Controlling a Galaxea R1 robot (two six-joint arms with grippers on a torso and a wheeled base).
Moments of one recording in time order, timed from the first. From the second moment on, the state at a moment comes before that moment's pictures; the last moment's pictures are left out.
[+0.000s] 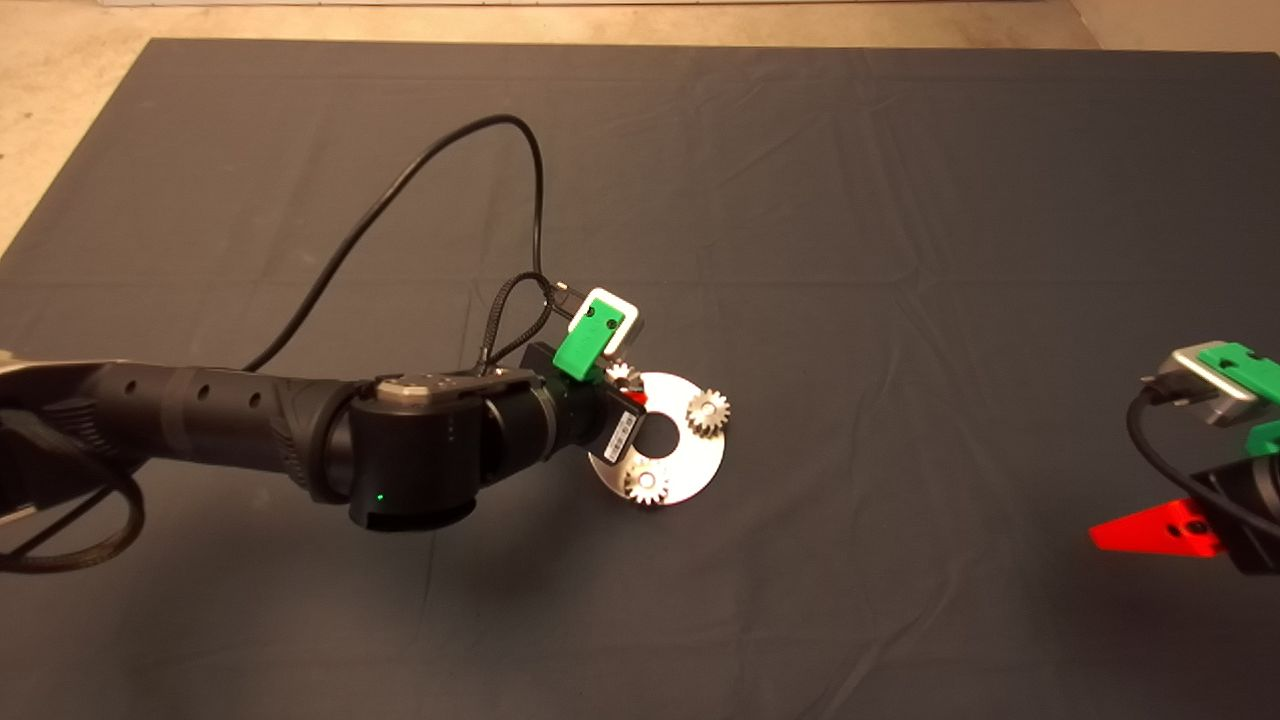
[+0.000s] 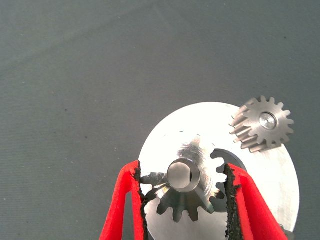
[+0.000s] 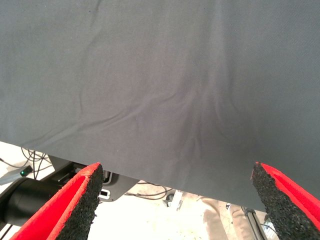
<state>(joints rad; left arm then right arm) -0.13 2.50 -0.73 1.26 1.27 -1.22 0.59 1.82 -0.36 -0.13 -1.45 1.28</state>
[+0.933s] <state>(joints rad) -0.09 2.49 -0.76 1.32 1.25 -1.22 0.60 1.81 -0.36 -0.10 -1.45 1.27</state>
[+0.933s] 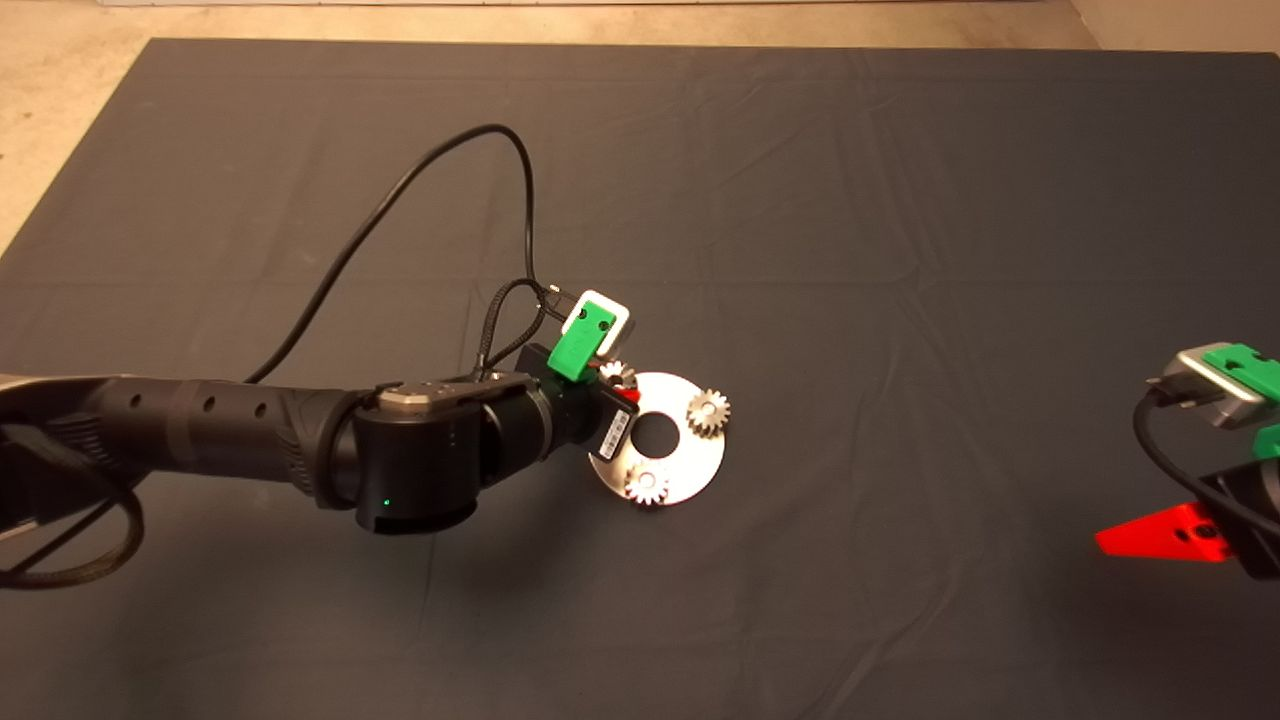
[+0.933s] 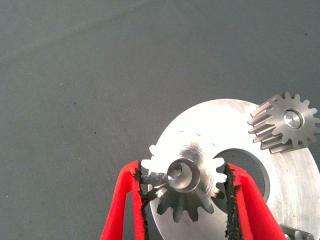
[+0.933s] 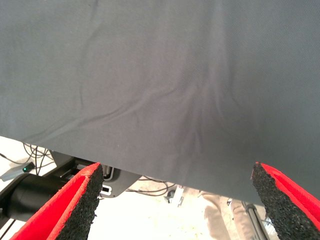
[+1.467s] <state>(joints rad) -0.09 2.49 -0.77 1.33 1.24 -1.22 0.61 1.78 -0.36 -0.07 -1.44 1.24</state>
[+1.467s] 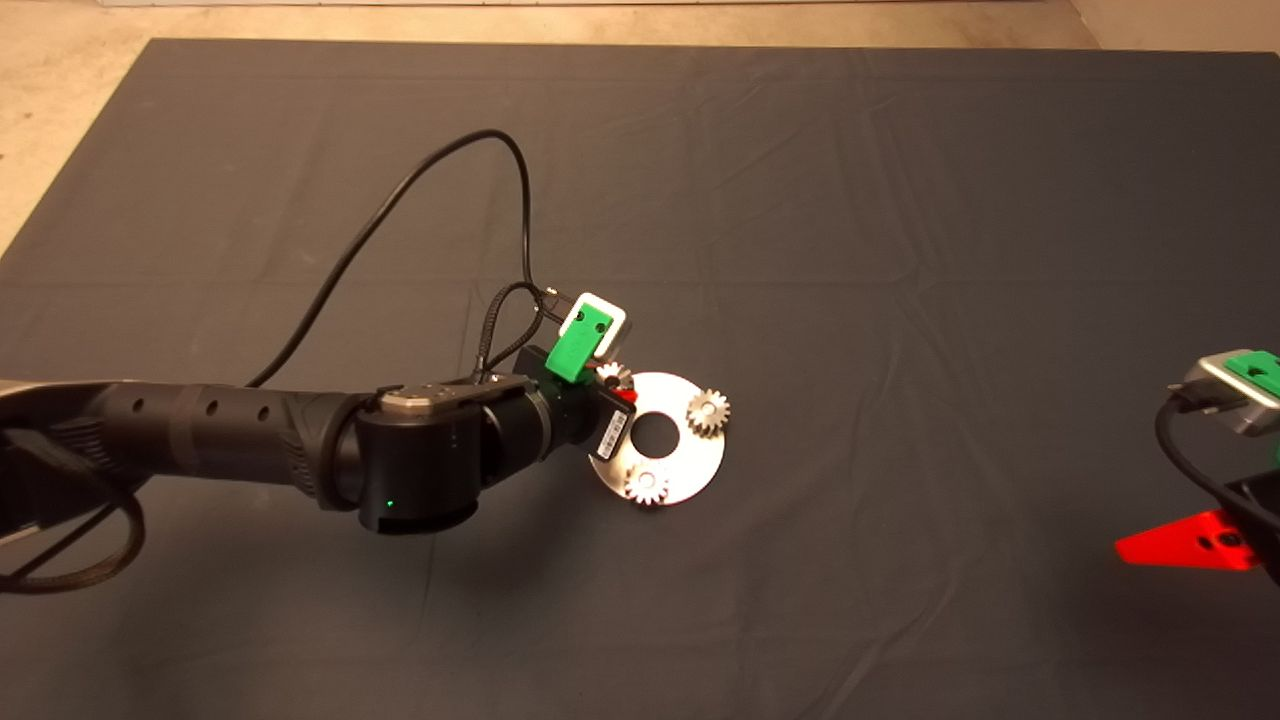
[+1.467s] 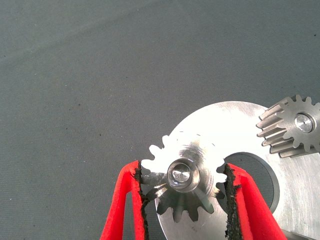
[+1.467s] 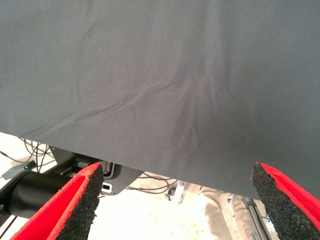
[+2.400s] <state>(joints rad) -0.07 2.49 -0.79 1.37 1.19 -1.22 0.64 1.78 -0.36 -0.05 -1.44 1.24</state>
